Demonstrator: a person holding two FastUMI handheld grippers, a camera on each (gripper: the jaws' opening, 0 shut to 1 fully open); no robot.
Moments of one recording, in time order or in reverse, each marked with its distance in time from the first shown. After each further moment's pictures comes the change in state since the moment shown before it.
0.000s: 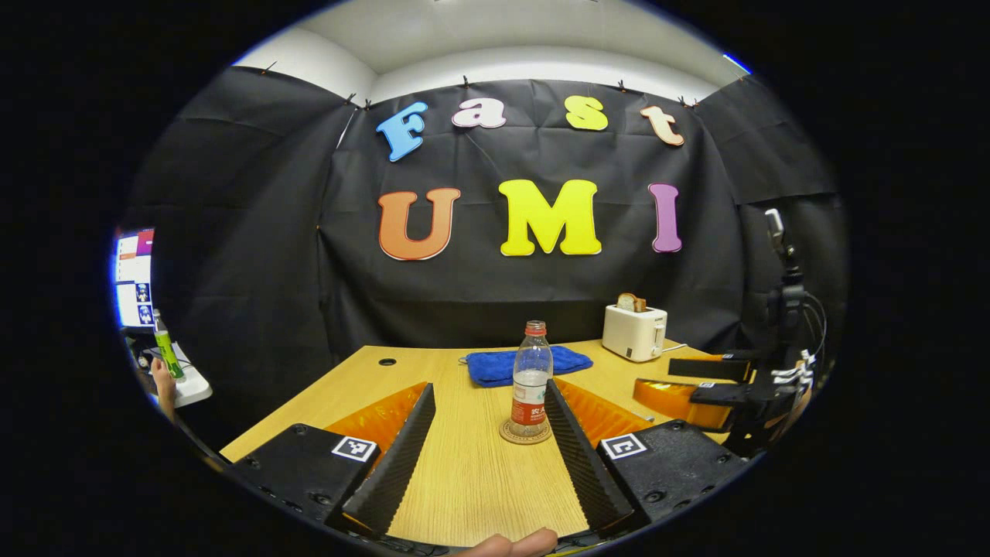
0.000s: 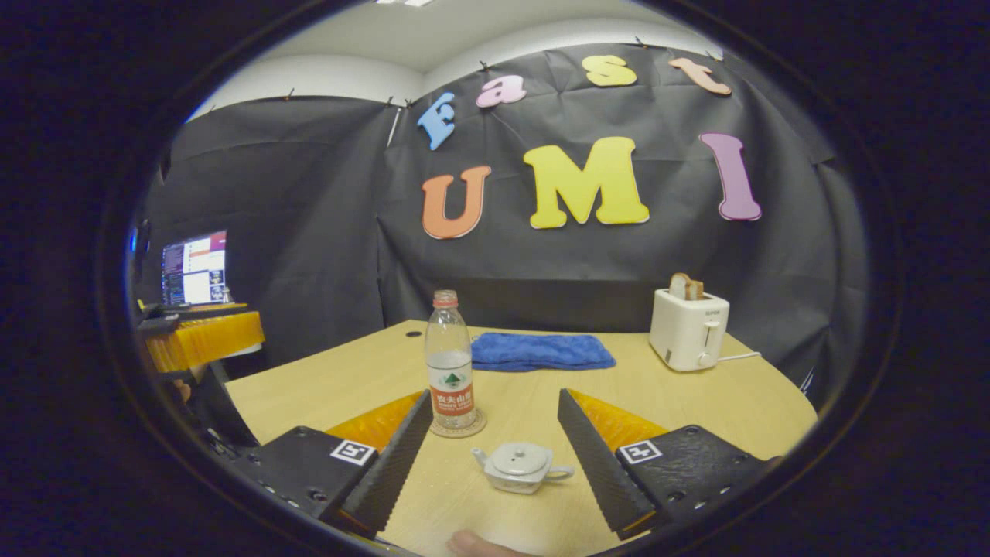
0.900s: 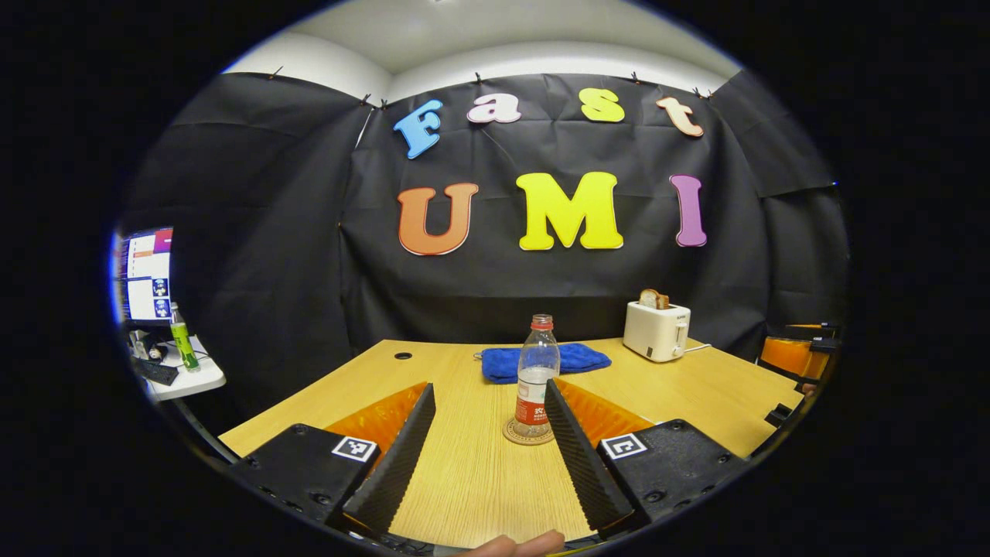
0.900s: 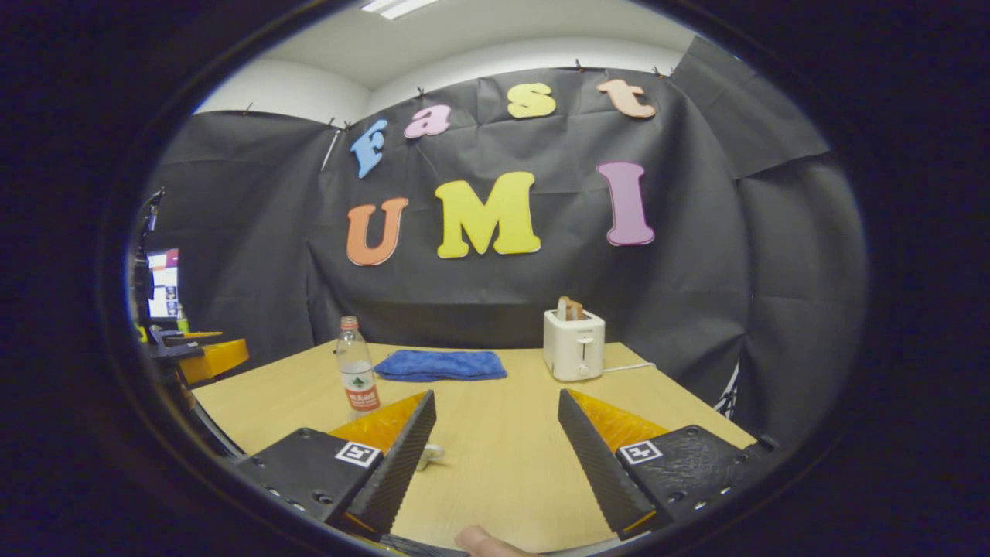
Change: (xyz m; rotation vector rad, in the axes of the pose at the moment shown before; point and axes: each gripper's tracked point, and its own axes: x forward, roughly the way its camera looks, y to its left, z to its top) left arm 0.011 -0.019 -0.008 -0.024 0.012 0.109; right arm -0.108 -0.120 0.014 0.053 -0.077 -0.300
